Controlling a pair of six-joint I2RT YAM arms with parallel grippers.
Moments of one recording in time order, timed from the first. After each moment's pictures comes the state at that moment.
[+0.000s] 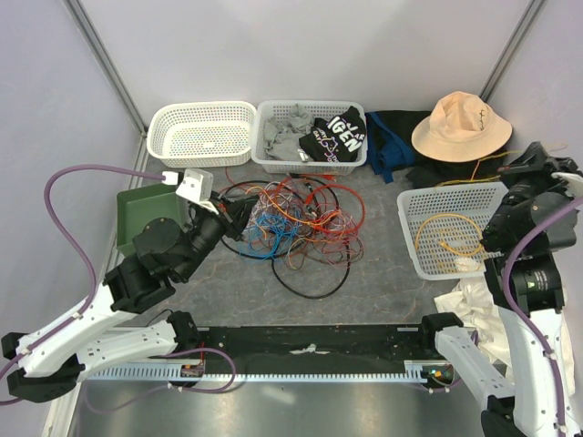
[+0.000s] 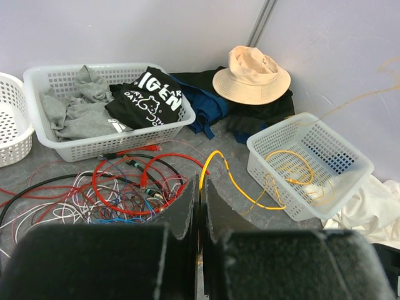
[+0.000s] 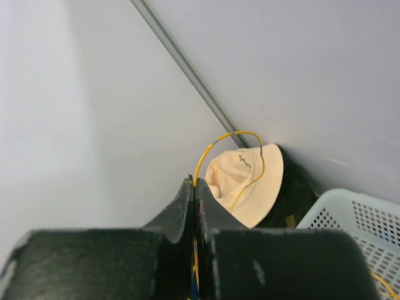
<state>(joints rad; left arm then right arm) -1.03 0.73 1.01 -0.21 -0.46 -0.27 0.13 0.73 1.23 -0.23 0.80 0.44</state>
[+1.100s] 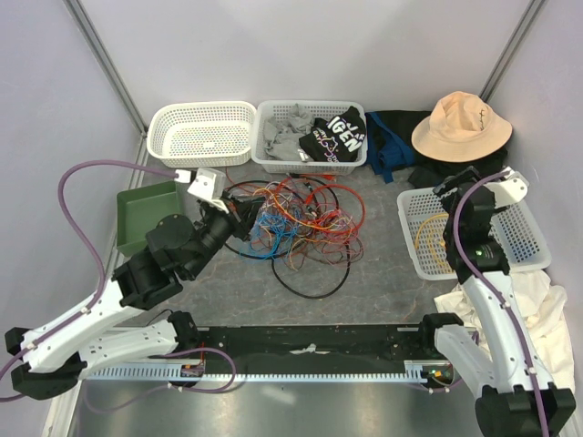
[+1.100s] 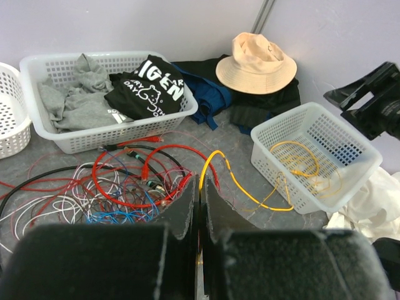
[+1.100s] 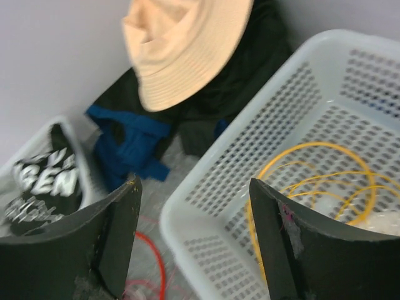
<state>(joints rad) -1.03 0.76 1.00 -0.22 -0.46 -0.27 0.06 0.82 0.80 -0.28 0.59 0.65</state>
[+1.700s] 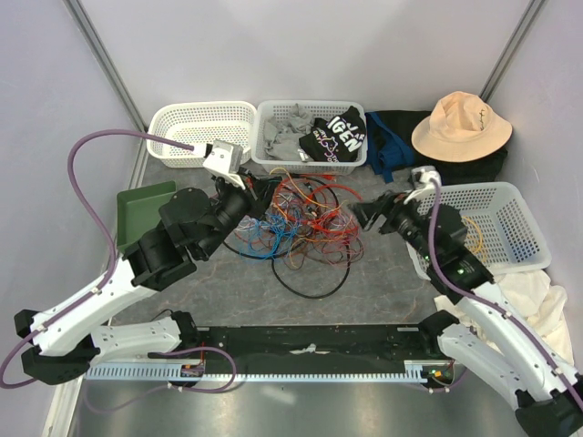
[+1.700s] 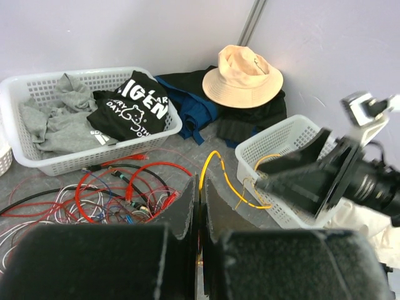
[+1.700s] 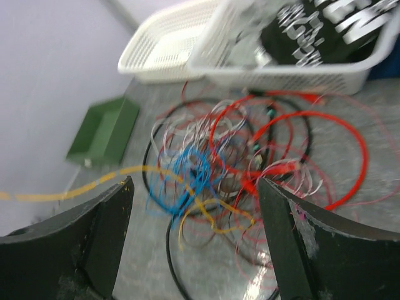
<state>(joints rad) -1.03 0.96 1.22 -0.24 -0.44 -0.28 0.48 0.72 0.69 -0.05 -0.07 0.54</state>
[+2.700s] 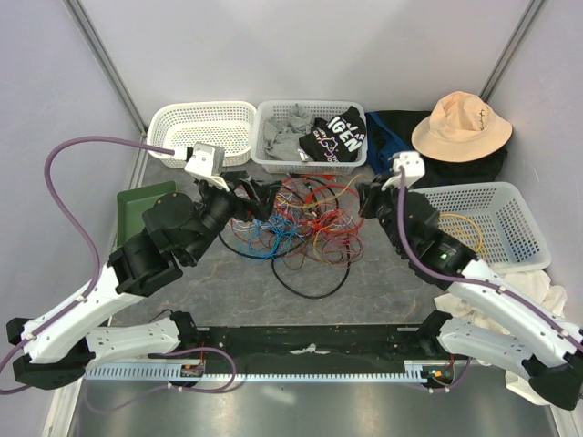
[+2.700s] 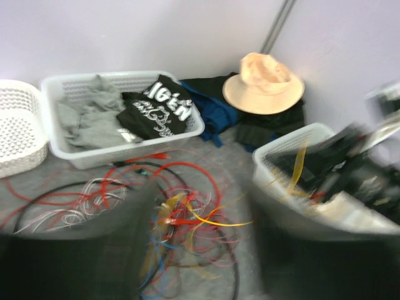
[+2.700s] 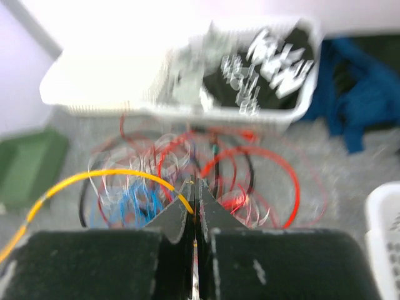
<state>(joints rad) -1.03 0.90 1.24 -0.31 -0.51 -0.26 0.78 0.93 0.84 -0.07 0.46 0.35</state>
